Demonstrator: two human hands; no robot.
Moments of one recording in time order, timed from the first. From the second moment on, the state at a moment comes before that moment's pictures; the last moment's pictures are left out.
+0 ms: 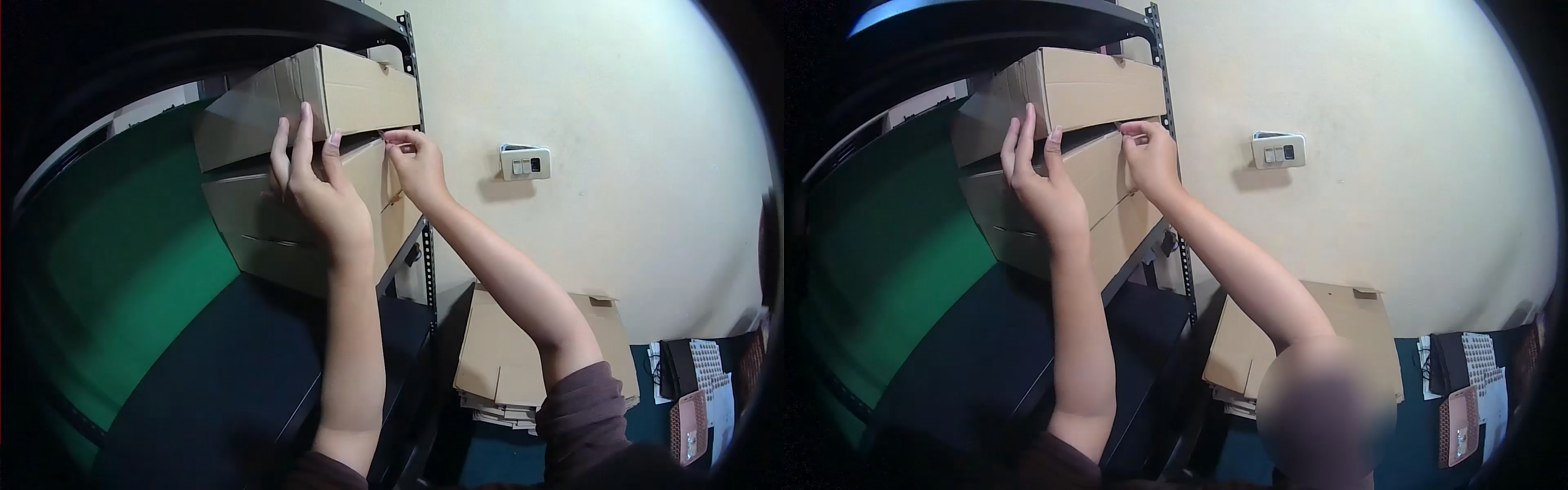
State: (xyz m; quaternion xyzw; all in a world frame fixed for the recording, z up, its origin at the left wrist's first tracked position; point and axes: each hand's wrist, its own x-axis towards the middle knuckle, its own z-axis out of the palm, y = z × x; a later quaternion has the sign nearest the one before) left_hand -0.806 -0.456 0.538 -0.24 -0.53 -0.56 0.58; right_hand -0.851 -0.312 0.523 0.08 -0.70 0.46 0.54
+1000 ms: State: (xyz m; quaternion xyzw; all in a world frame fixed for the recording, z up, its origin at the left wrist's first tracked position) left_hand -0.781 -0.466 0.522 -0.22 -0.61 -0.50 0.57; right_hand -0.828 -0.325 0.482 0.14 -0.79 0.20 0.56
